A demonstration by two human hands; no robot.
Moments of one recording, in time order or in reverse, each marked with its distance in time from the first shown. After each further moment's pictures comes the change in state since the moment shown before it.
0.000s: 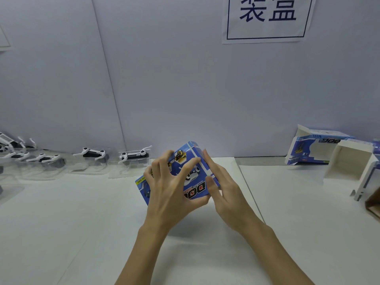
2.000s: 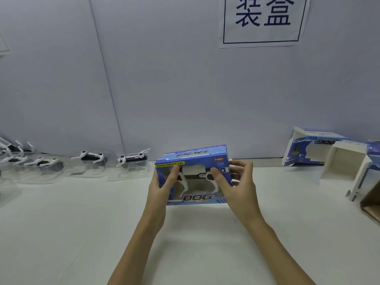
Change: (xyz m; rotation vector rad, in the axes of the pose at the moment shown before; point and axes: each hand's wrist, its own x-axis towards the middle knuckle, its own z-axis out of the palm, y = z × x) left_hand -0.003 -0.023 0.013 -1.173 -0.151 -0.866; right_hand 0.007 0.006 -0.014 0.047 0.472 0.121
